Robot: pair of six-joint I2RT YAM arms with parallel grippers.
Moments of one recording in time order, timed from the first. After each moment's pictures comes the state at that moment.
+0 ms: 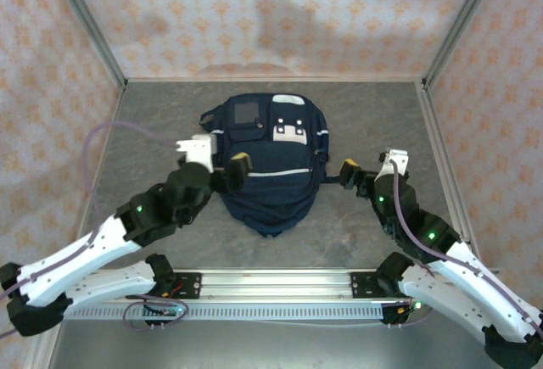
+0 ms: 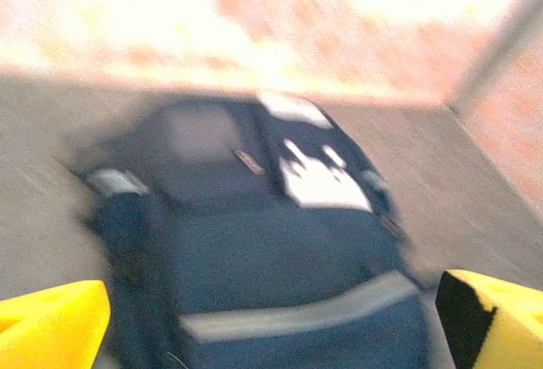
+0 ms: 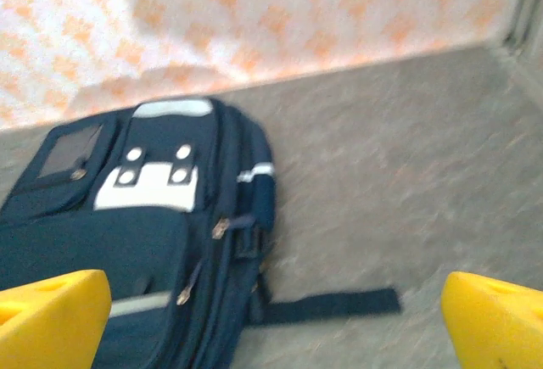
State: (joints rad) left arm -0.88 0.82 0.84 -0.42 -0.70 -0.44; right arm 0.73 0.58 0.70 -0.54 0.62 0.44
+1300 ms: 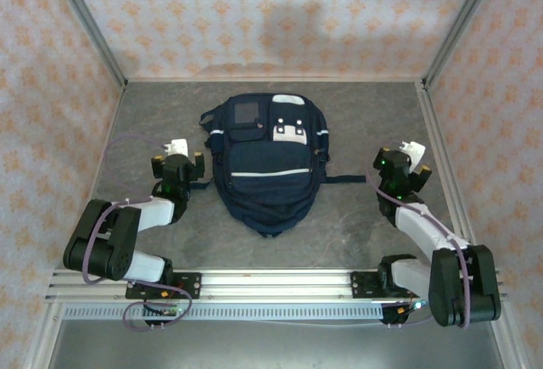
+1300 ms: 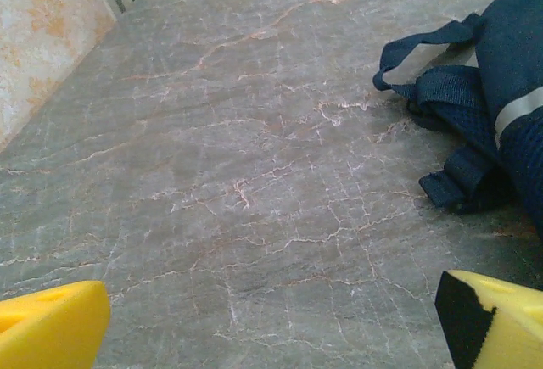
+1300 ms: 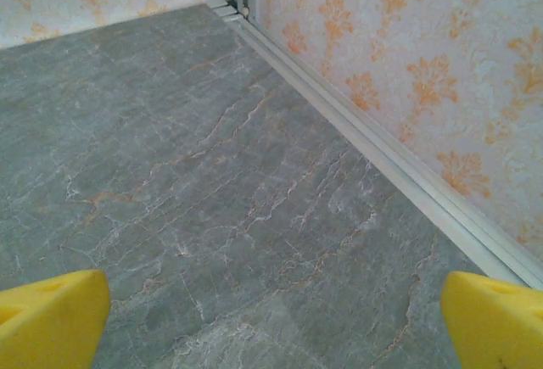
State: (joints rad) left arm -0.14 1.42 0.37 0.59 -0.44 -0.03; right arm 0.08 1.12 0.41 0.20 0.59 0.28
